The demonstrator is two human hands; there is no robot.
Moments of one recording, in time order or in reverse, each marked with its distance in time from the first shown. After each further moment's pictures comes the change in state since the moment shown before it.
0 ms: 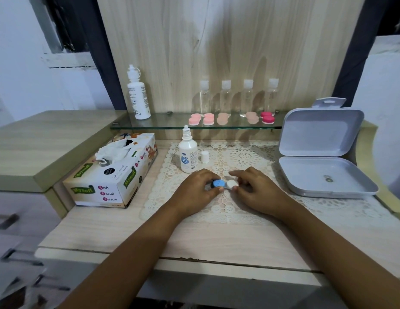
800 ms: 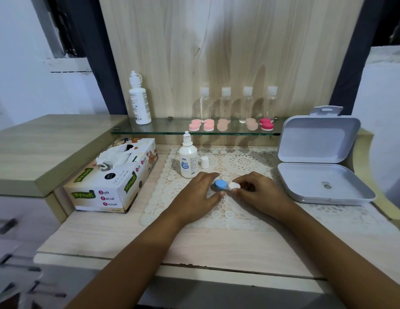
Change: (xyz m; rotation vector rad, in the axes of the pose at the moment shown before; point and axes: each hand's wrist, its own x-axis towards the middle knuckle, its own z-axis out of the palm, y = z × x) left_hand -0.005 0.003 0.000 0.058 -0.037 -0.027; right_hand 0.003 0.000 -0.009 0.082 -0.008 0.101
